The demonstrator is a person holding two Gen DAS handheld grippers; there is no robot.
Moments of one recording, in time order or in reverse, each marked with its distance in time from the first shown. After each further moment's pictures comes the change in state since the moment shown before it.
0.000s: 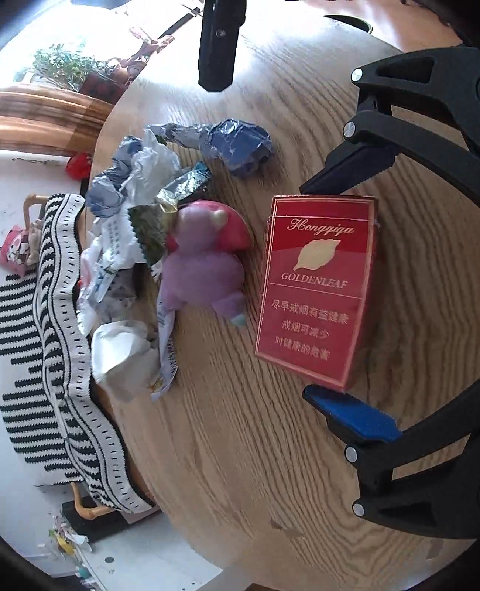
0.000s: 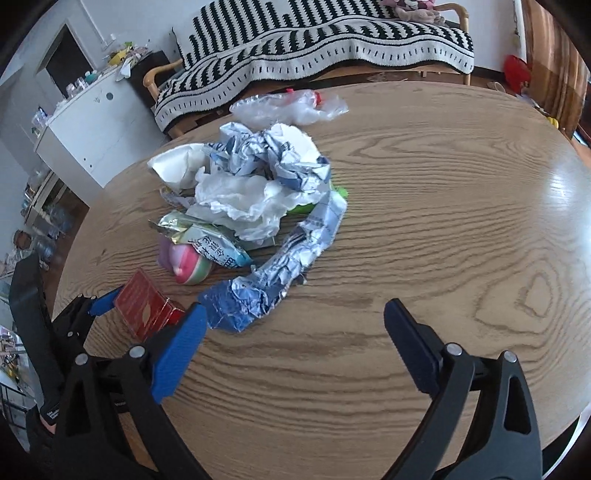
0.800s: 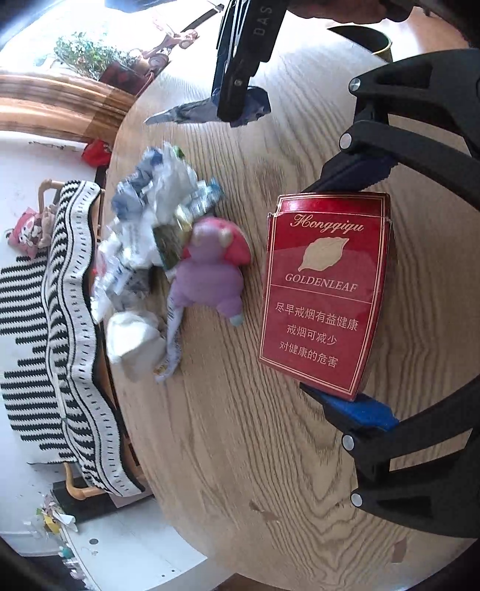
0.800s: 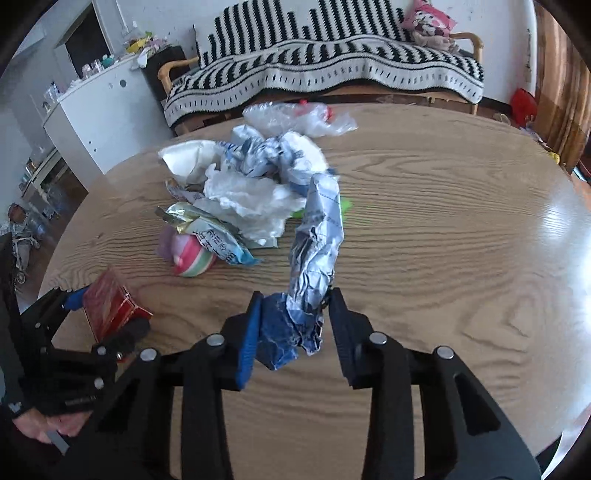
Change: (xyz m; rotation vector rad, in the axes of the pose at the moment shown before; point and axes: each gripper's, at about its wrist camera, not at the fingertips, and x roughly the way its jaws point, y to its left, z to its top) left arm -0.035 -0.010 -0.007 -0.075 -0.040 0.016; right arm -0.020 0.001 -0.011 -0.104 -0.073 -0.039
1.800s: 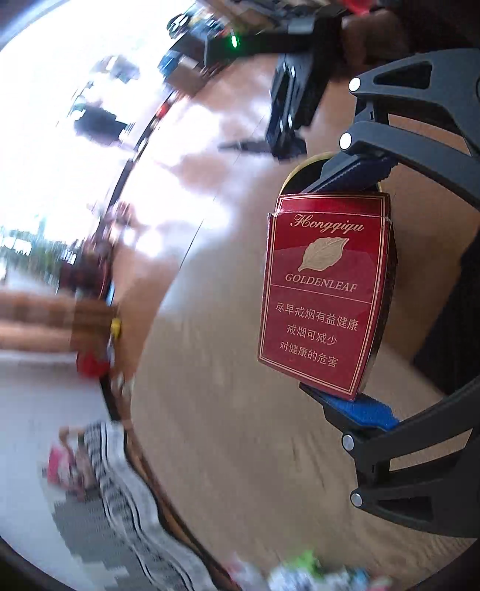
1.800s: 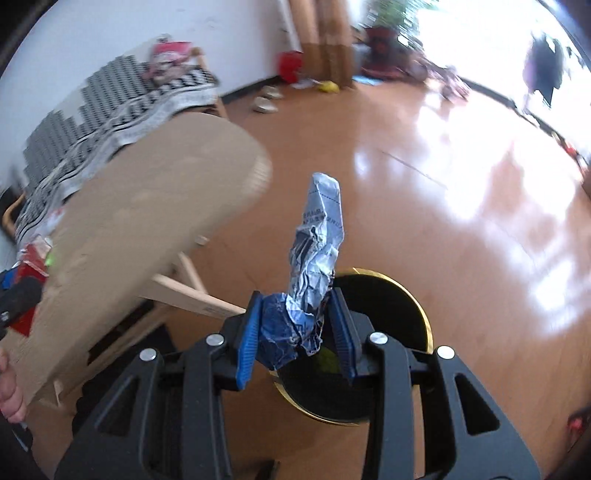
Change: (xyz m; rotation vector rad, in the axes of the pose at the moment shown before) left arm -0.050 -0.392 -0.006 0.506 -0.017 -0.567; right arm -0.232 -0.327 -0.264 0.644 -0.115 -0.478
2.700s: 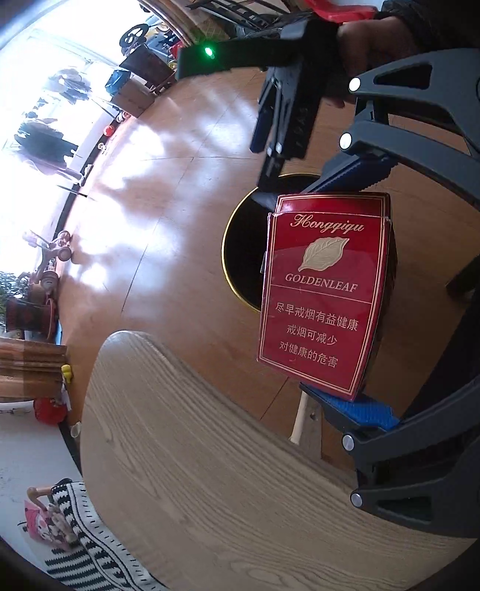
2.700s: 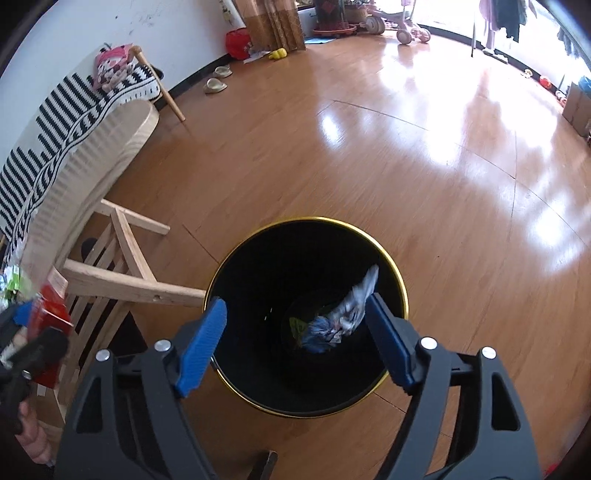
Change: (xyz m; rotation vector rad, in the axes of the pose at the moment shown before) left arm 0.107 -0.070 -0.015 0.061 0.201 -0.065; right arm 0.056 -0.071 -0.033 0.174 0.084 -0.022
